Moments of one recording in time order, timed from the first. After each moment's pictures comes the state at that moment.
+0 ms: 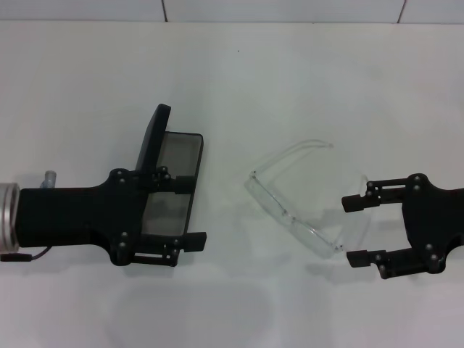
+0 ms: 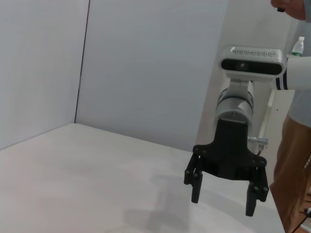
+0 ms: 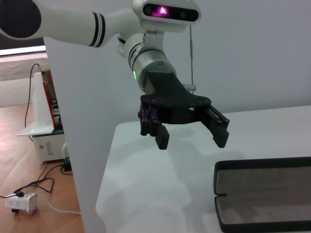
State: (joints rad) left arm -0.28 -2.08 0.94 0.96 1.79 1.83 -1.39; right arm 0.39 2.01 -1.12 -0.95 -1.78 -1.75 1.30
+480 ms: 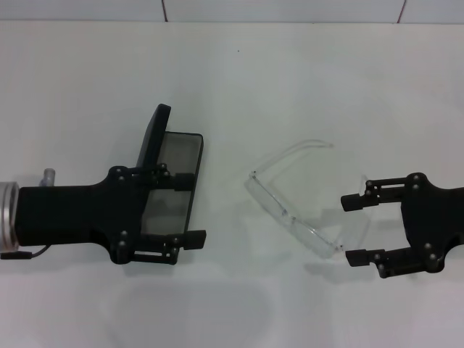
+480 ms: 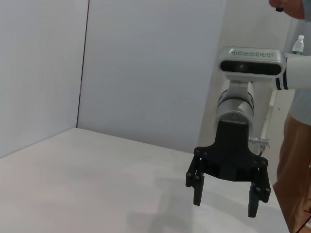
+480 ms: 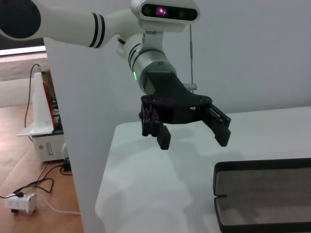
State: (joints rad) left arm -0.27 -2.08 0.93 0.96 1.79 1.83 -1.37; right arm 0.39 2.01 -1.12 -0.95 -1.77 -1.75 1.30
